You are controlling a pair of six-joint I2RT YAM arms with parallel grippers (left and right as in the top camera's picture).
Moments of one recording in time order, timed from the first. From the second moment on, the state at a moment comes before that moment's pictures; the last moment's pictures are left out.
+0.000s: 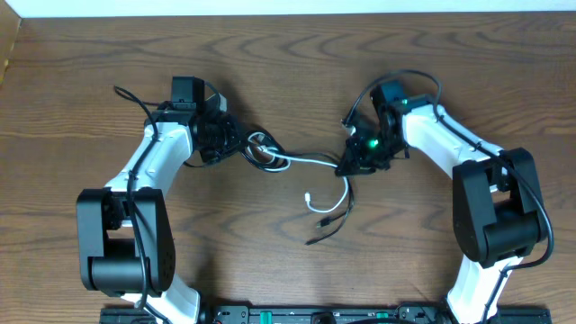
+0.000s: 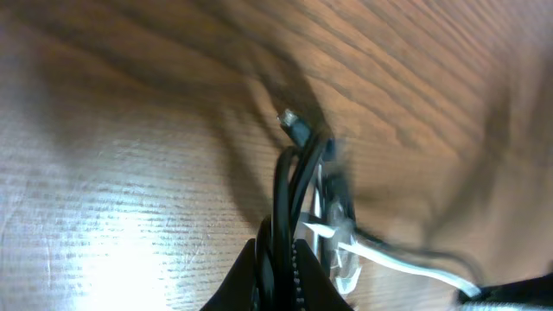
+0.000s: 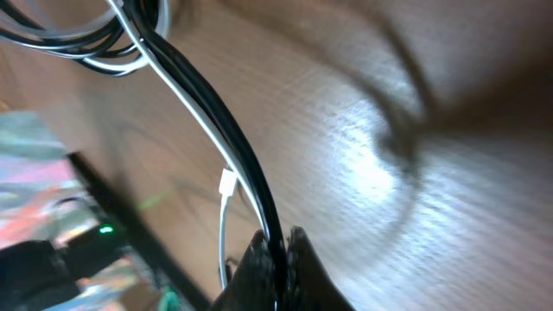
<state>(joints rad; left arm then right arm) -0.03 1.79 1.13 -0.60 0.47 -0.41 0.30 1.99 1.33 -0.91 -0.67 0.07</state>
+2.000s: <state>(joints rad) -0.15 1.79 1.14 -0.75 0.55 -0.35 0.33 1.99 1.54 -0.80 -0.29 -0.06</state>
